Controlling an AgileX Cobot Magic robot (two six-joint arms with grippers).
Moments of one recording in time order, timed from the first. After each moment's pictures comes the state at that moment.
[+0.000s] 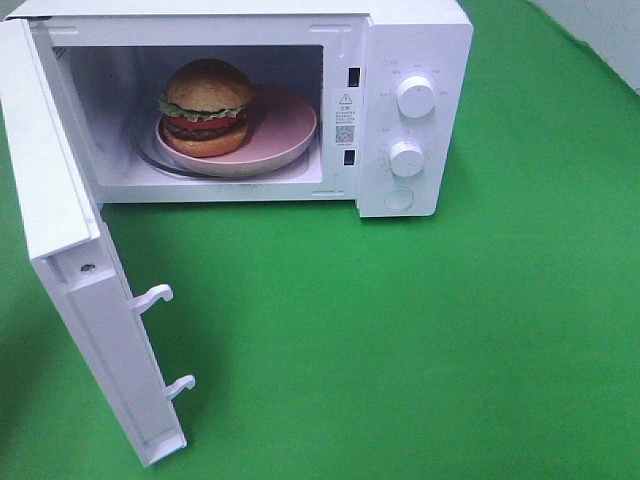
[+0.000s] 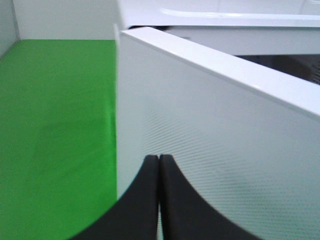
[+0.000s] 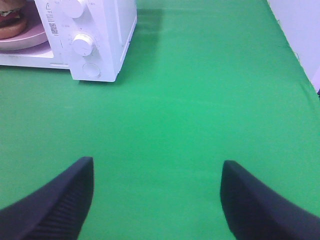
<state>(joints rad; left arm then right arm) 0.04 1.29 -0.29 0.39 -0.78 -0.27 0.14 0.00 -0.49 -0.10 0.97 0.09</state>
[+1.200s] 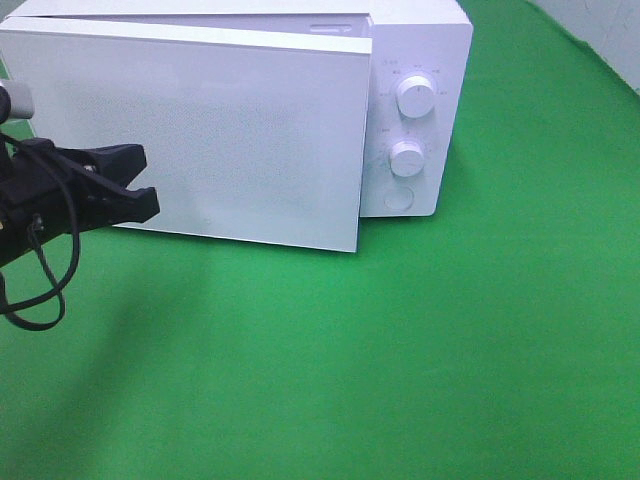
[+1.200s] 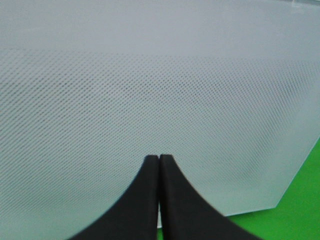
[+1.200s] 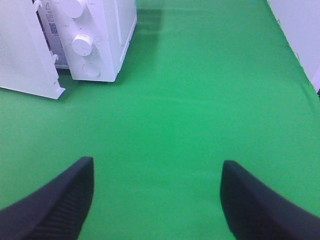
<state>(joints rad) -0.42 1.65 -0.45 0.08 -0.92 -0.17 0.14 0.00 -0.49 -0.10 0.97 0.09</state>
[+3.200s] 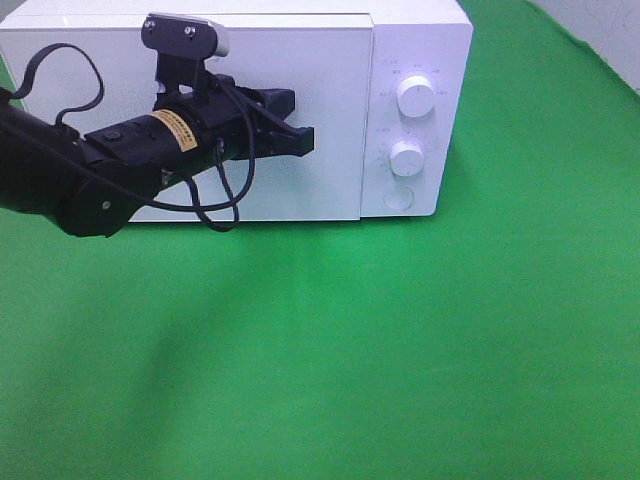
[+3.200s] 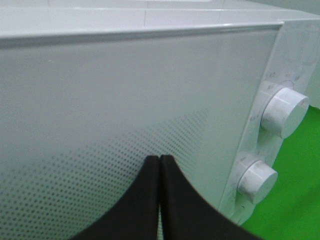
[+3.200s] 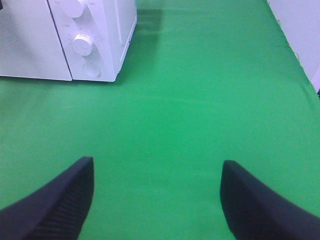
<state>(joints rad) -0.56 2.00 -1.01 0.13 -0.76 -0.17 0.14 0.00 -0.49 -0.10 0.97 0.09</state>
